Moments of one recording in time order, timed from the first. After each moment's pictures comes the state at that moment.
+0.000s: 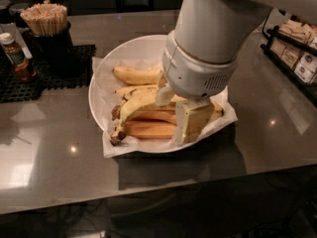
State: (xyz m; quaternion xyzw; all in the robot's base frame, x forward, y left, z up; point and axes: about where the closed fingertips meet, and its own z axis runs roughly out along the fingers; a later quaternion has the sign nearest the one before) arm 0.399 -0.026 0.937 -0.84 0.54 0.02 0.11
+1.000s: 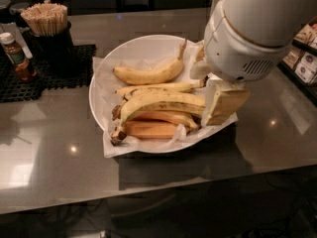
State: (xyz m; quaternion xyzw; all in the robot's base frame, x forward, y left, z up) arm 0.416 -0.080 0.976 -0.75 0.64 -0.05 0.16
